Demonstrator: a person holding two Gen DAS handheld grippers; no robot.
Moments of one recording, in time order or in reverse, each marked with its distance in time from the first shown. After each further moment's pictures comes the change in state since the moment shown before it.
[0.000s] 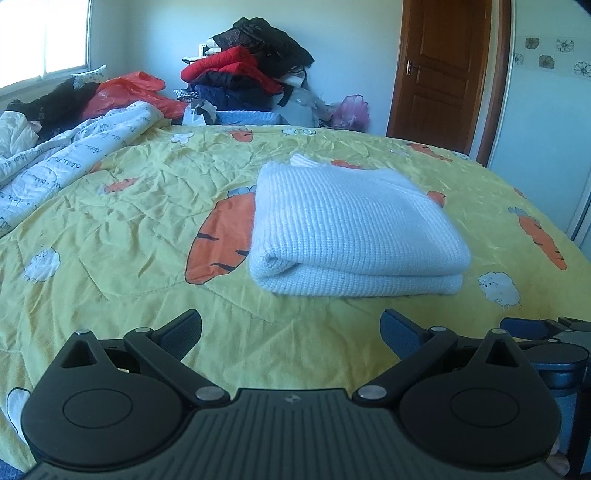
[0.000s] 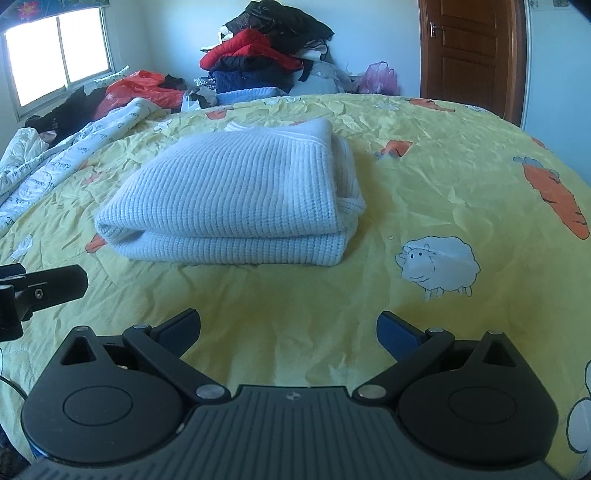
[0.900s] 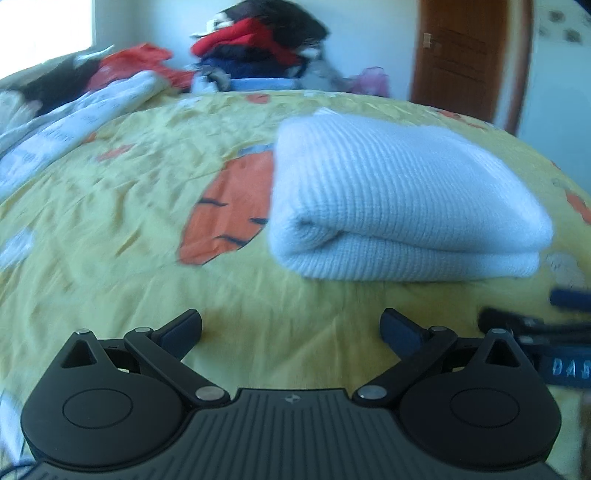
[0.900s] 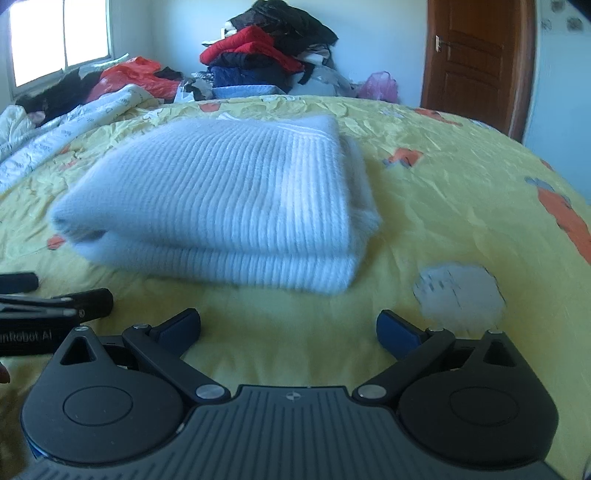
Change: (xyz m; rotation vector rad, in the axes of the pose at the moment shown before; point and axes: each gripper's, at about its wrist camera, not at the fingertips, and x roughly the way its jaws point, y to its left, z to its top) left arm 0.074 0.010 -0.007 -0.012 0.072 0.077; right arm 0.040 0.007 0.006 -0.054 -0.017 -0.051
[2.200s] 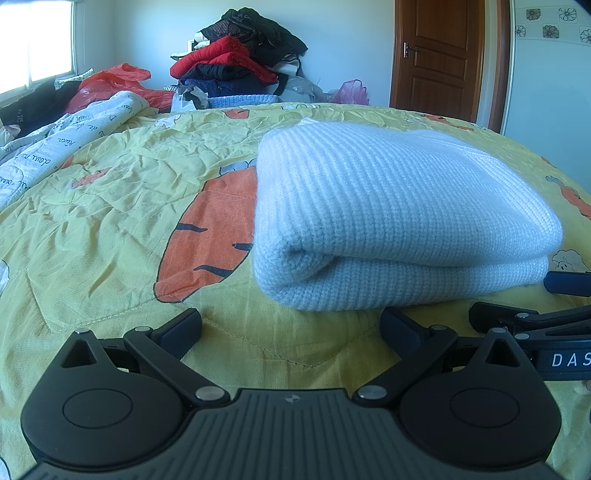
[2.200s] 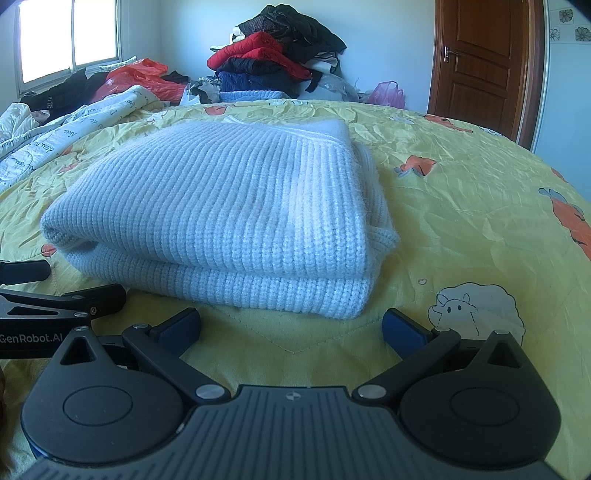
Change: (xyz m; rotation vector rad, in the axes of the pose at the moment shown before) left arm 0.038 0.005 0.002 0.077 -0.061 -0.048; right arm 0.028 0.003 0.005 -0.046 -0.027 0.005
